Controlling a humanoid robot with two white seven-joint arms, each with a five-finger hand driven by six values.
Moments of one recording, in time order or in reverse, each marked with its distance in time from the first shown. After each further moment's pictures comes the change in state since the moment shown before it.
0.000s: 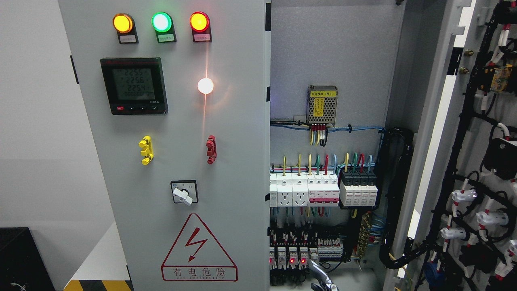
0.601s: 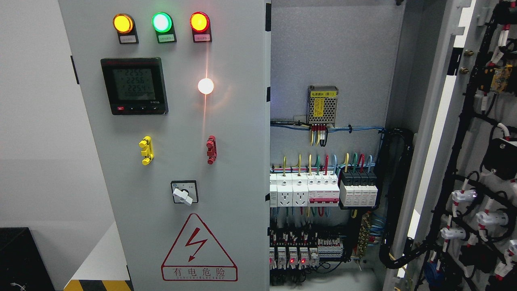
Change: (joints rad) left arm -0.001 0.002 0.003 0.000 0.005 0.007 -0.017; right arm 0.236 -0.041 -0.029 0.005 0.048 -0.311 0.001
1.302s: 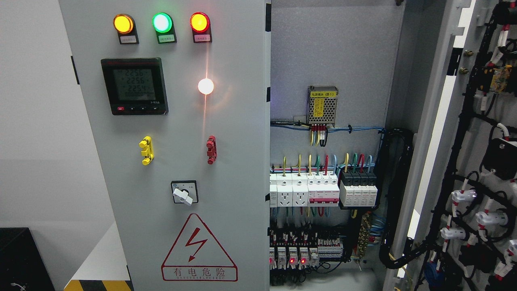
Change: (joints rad) left arm 0.003 0.000 0.000 -0.001 -0.004 -0.007 0.010; right arm 0.236 0.004 -0.030 0.057 0.000 -0.095 0.002
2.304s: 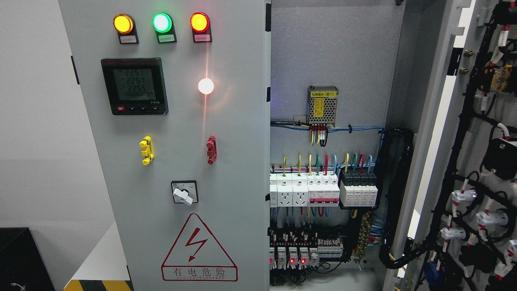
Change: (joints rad) left arm 0.036 0.008 -0.009 -0.007 0.002 -0.008 -0.034; right arm 0.066 0.088 -0.122 0.429 0.000 0.216 0.008
